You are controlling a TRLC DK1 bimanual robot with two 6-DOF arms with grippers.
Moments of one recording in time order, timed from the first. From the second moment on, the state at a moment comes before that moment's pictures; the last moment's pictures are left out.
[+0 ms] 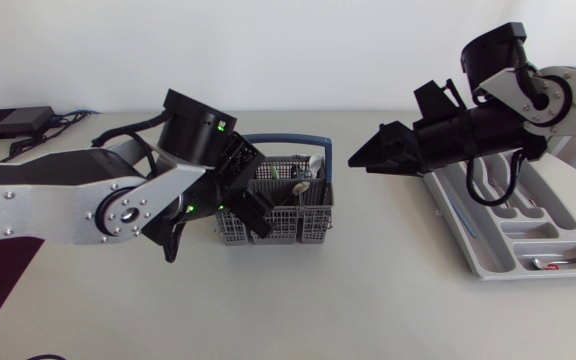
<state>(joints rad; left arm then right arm) -0.69 1.52 0.93 -0.09 -0.20 0.26 0.20 1.50 1.12 -0.50 -0.64 0.18</state>
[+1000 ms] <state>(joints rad) -0.62 1.55 0.91 -0.02 -0.15 0.29 0.52 1.83 1.26 -0.38 -0.17 0.53</state>
